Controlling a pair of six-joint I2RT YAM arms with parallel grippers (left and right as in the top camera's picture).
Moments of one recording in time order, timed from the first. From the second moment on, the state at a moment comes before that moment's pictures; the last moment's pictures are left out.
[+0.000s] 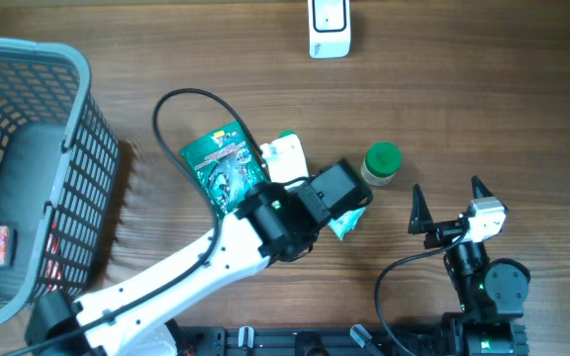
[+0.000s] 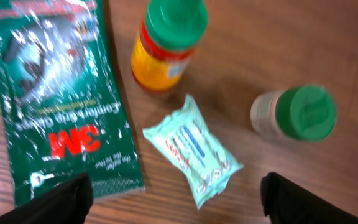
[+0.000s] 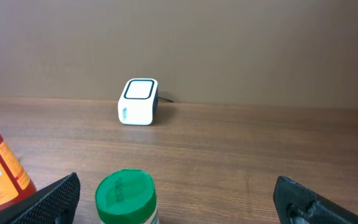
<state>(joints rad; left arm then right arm) -0.99 1.47 1.28 -0.96 -0.44 -1.23 -0.01 0.03 0.01 0.01 -0.15 0.01</state>
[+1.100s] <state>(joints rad) 0.50 1.13 1.45 -1.10 -0.38 -1.15 -0.01 0.03 0.01 0.01 -0.15 0.01</state>
